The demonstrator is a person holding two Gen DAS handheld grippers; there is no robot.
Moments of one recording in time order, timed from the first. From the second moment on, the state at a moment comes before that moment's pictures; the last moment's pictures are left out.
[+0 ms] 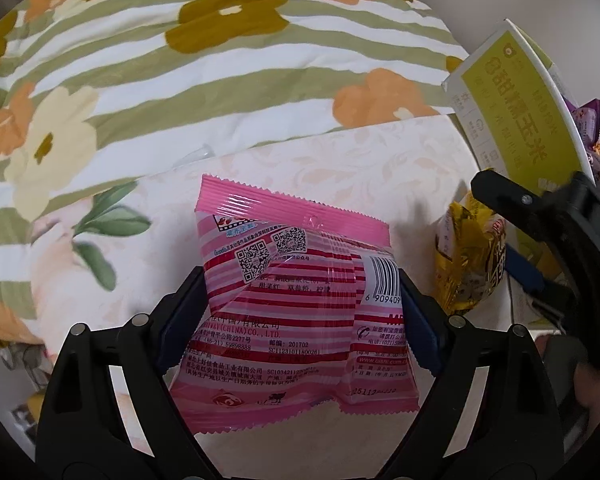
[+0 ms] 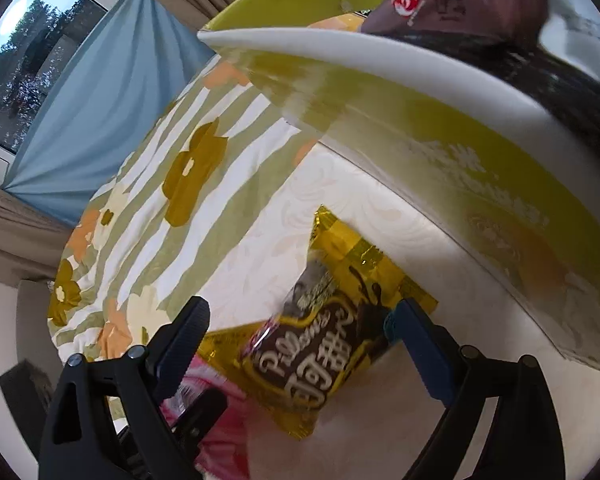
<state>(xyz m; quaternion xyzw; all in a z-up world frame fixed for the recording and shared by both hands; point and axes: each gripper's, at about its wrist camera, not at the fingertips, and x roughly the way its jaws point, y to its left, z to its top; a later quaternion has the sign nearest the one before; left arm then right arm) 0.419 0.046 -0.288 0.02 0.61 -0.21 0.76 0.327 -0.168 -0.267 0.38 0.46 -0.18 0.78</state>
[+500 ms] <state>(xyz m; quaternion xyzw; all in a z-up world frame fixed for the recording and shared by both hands) 0.402 0.072 -0.293 0.02 0.62 -0.19 0.76 0.311 -0.145 -0.290 0.29 0.51 -0.17 0.79</state>
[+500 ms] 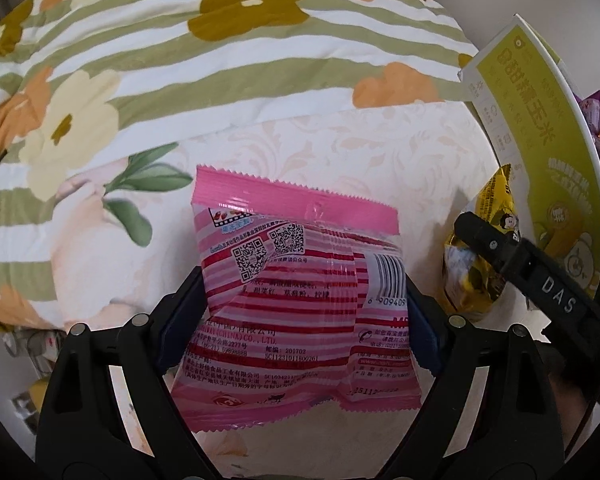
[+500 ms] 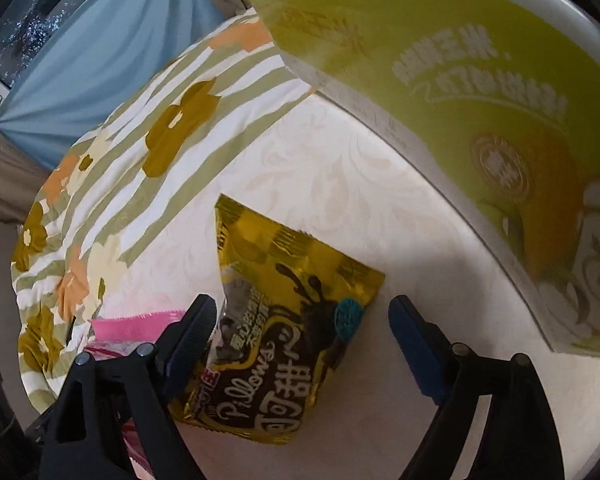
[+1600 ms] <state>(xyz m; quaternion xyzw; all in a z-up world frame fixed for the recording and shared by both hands) 0.386 0.051 -0.136 -0.02 0.50 -0.19 0.84 0.286 -0.143 -0.128 0.13 0.41 -0.02 0.90</state>
